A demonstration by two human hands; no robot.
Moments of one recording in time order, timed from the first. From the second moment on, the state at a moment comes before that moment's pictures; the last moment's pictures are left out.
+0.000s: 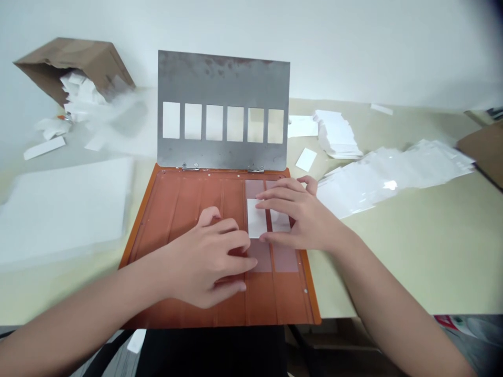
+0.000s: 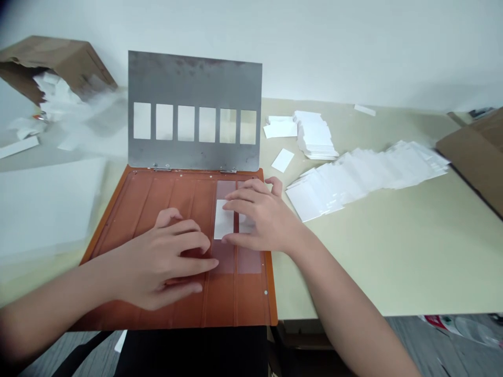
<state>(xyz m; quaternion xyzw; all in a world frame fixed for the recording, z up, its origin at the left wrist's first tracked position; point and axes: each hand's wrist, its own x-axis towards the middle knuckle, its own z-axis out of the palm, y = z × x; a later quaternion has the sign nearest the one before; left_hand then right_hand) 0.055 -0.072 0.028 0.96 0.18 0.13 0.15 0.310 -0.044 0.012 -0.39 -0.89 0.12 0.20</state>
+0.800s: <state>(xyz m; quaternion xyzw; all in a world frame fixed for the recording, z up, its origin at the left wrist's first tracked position) 0.054 -0.071 0.020 0.97 0.23 0.11 -0.01 0.306 -0.045 0.009 -0.40 -0.89 0.09 0.19</state>
